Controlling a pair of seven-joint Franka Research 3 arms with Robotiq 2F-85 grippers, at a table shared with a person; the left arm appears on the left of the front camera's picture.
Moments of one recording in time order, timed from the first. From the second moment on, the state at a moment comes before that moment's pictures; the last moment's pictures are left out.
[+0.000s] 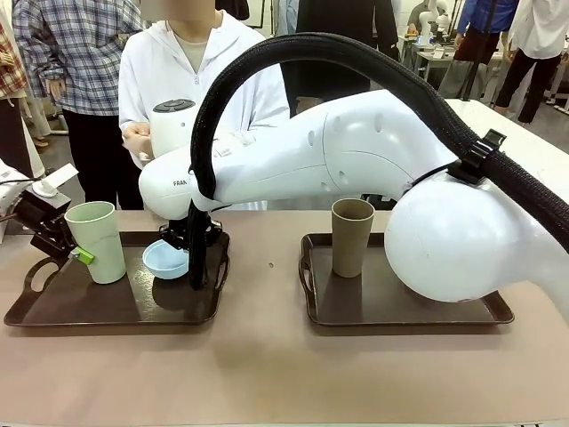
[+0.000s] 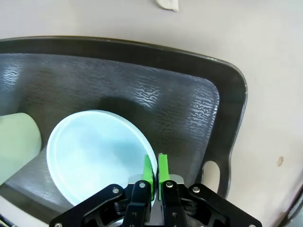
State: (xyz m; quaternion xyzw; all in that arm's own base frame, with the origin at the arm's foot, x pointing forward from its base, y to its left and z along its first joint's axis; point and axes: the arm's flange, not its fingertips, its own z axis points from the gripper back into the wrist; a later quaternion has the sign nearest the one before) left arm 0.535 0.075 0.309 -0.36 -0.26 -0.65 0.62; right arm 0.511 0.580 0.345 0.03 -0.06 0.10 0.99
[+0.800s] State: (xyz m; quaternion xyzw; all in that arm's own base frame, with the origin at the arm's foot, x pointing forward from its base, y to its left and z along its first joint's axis) left arm 0.495 0.101 0.414 -0.34 -0.26 -0.67 0.61; right arm 0.469 0.558 0.496 0.08 -0.05 0.09 0.99
